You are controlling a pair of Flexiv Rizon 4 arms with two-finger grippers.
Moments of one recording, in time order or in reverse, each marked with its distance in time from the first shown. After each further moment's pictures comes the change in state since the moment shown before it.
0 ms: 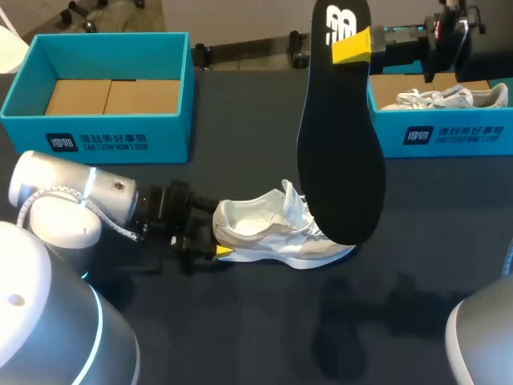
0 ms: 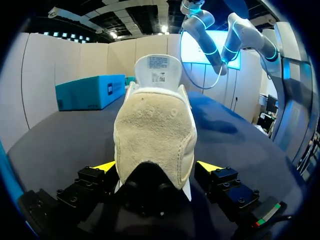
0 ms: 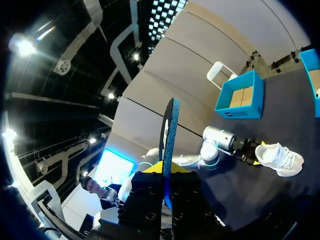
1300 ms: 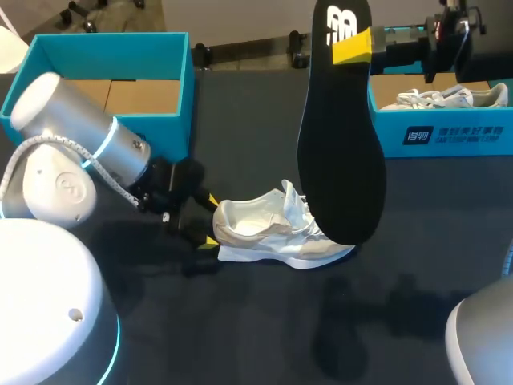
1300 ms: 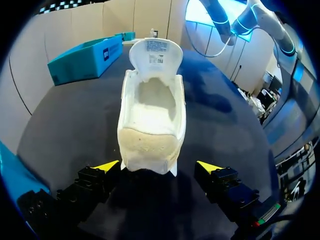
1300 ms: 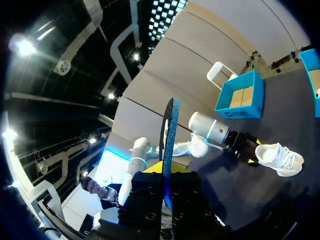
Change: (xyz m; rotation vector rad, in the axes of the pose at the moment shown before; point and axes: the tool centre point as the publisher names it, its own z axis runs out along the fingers) left arm 0.006 -0.016 -0.045 -0.453 0.010 -0.039; right arm 0.000 -0.001 0.000 -0.001 0.001 0.000
